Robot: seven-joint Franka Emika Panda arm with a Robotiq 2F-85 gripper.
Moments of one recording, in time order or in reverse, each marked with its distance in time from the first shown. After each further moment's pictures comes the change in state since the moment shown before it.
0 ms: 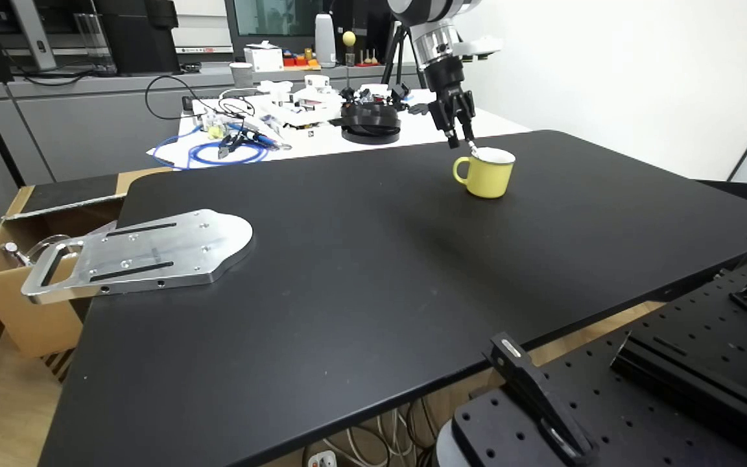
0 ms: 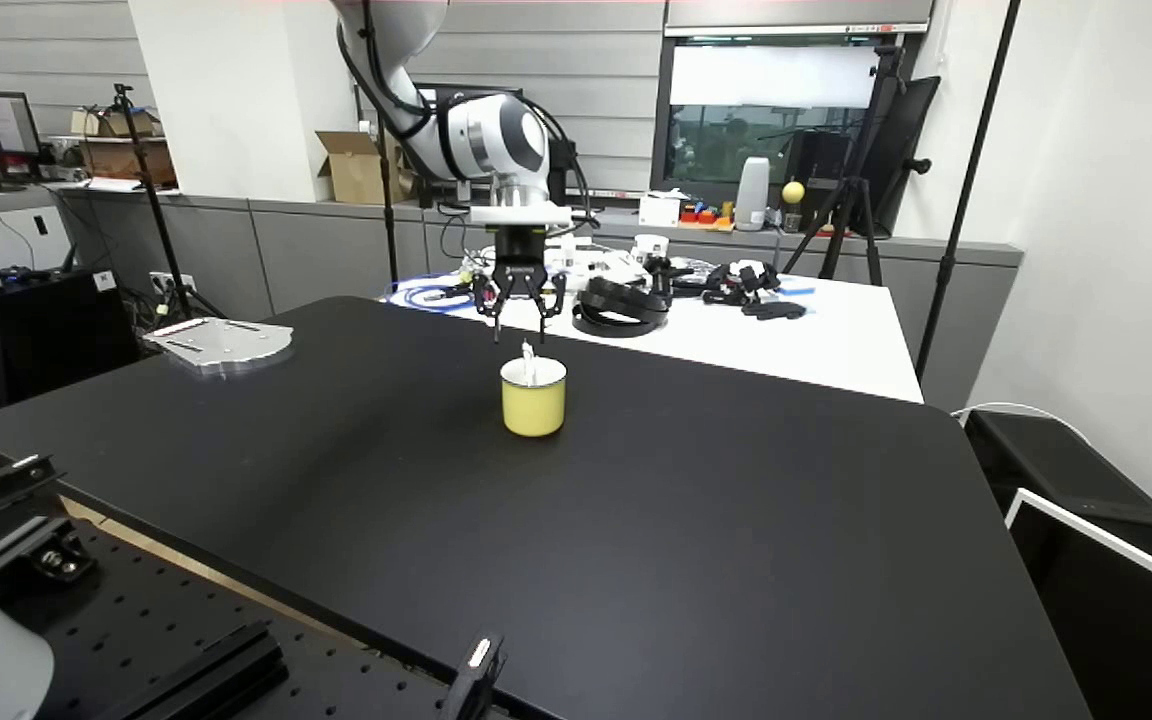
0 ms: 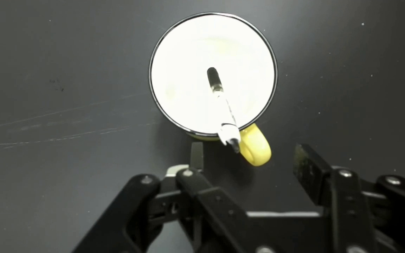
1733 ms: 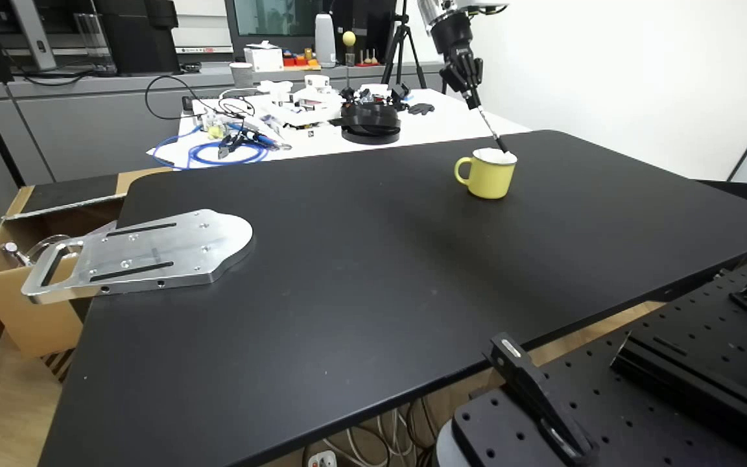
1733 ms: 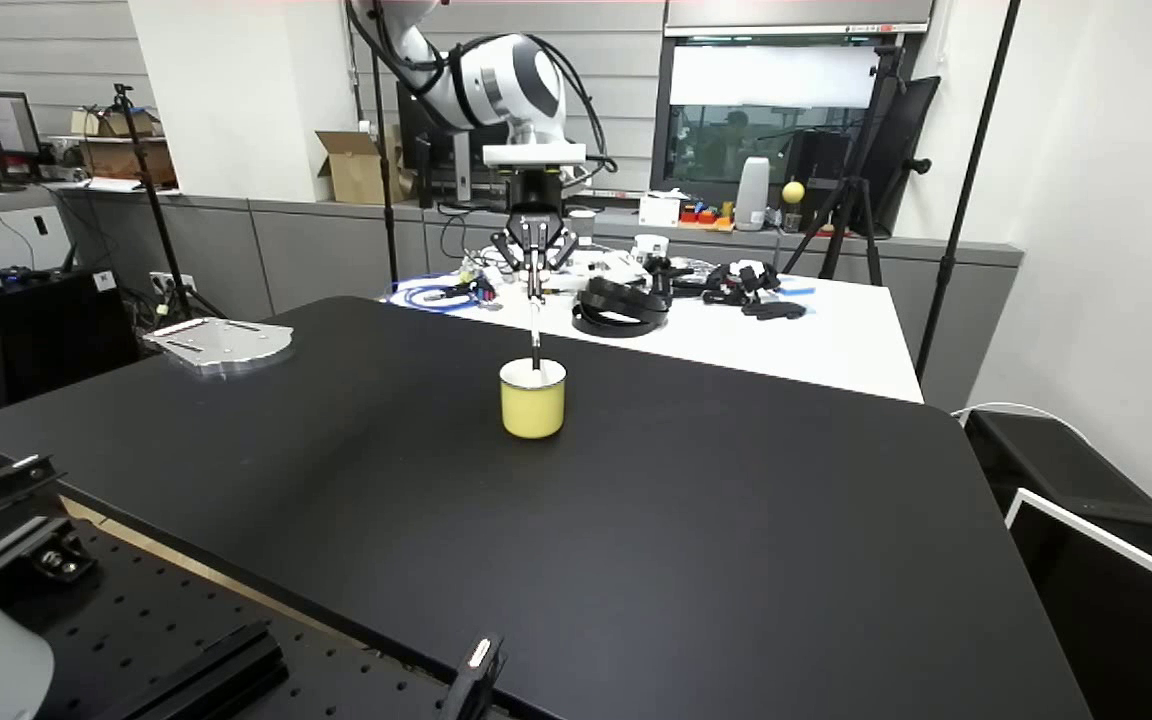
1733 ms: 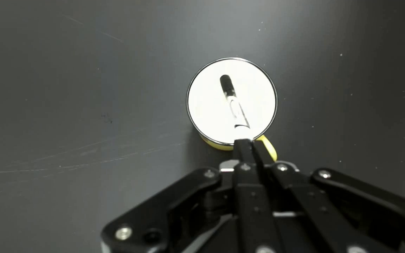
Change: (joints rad) arm 0.002 0.011 -0.027 0.217 0.001 -0.261 0.002
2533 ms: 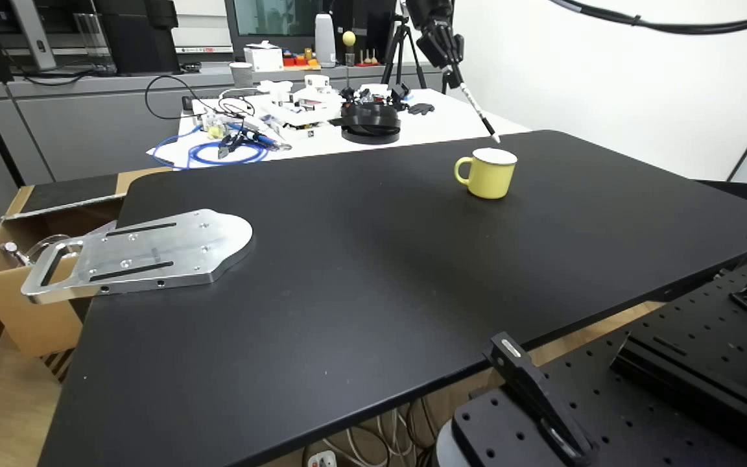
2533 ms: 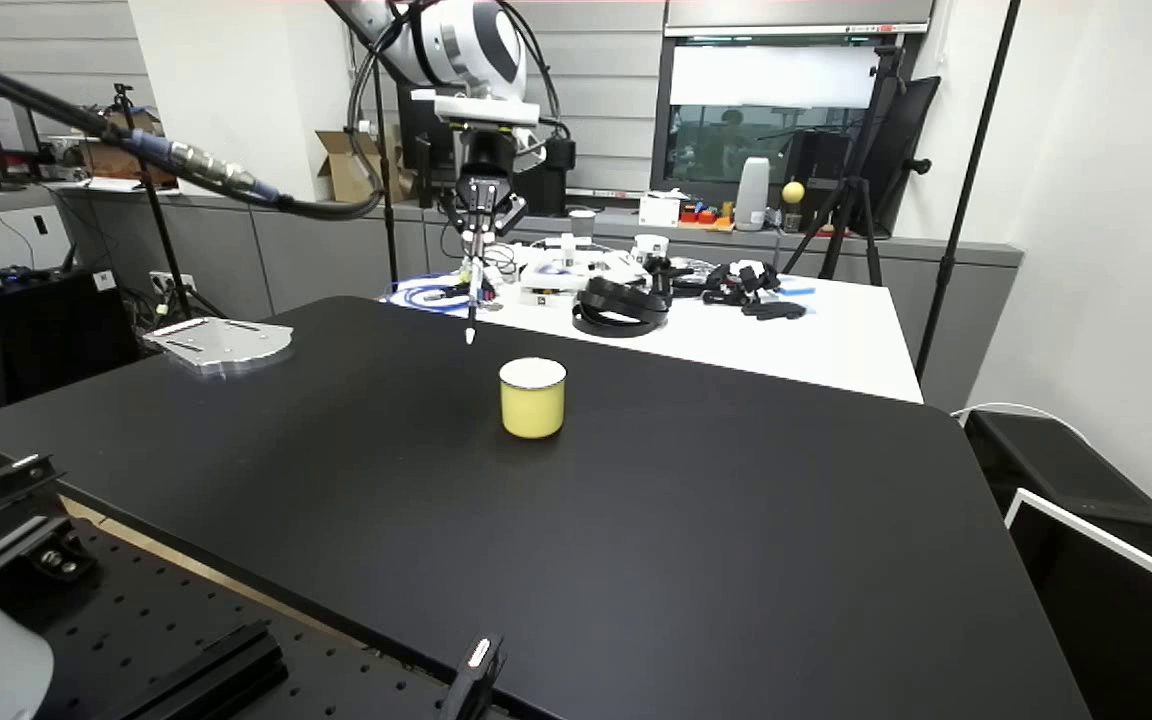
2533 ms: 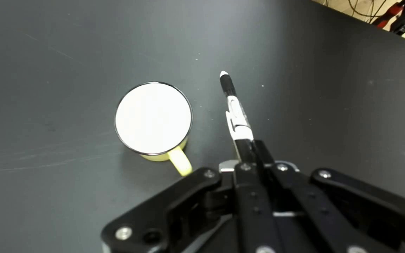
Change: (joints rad) arm 0.065 -0.040 0.050 0.044 0.052 -0.192 0.002
